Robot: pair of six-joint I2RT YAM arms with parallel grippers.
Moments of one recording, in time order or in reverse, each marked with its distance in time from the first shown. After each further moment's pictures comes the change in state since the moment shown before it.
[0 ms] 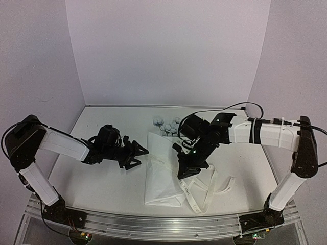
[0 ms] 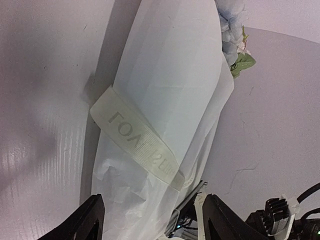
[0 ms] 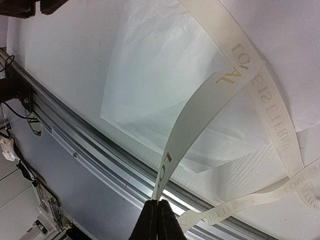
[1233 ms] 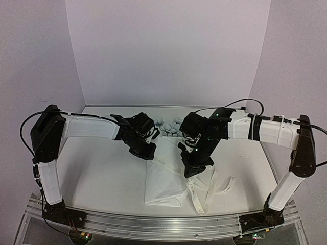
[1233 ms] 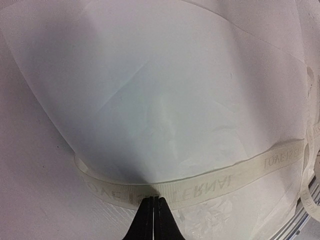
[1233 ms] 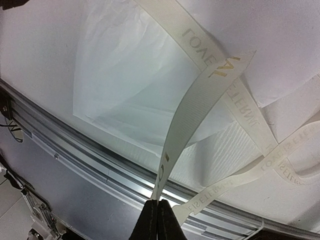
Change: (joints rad) left arm -0.161 0.283 0.656 -0.854 -0.304 0.901; right arm -0.008 0.017 0.078 -0.170 0.089 0.009
